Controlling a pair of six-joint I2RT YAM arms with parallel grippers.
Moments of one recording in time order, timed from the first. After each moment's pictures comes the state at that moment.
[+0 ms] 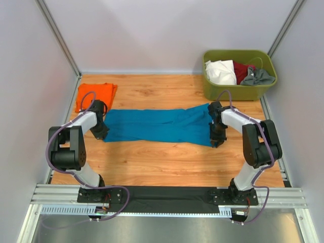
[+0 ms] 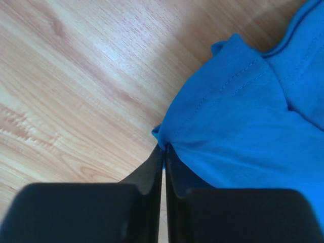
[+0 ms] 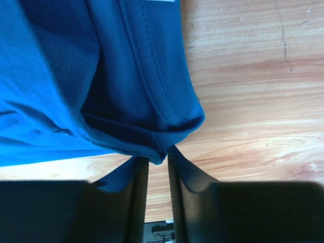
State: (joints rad) left arm 0.04 1.64 0.94 -0.64 -0.26 -0.64; right arm 0.23 1.73 1.04 -0.84 0.08 0.35
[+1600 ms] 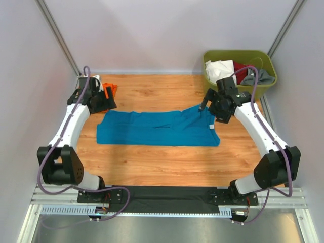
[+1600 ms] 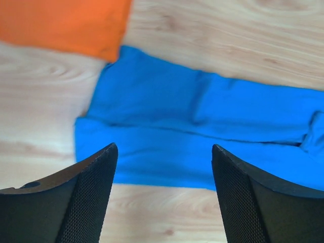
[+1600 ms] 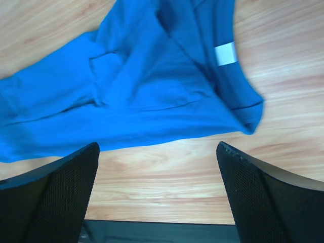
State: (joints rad) left arm 0.02 1.42 1.25 -0.68 0.08 -0.26; right arm 0.25 1.47 1.39 -0.95 0.01 0.65
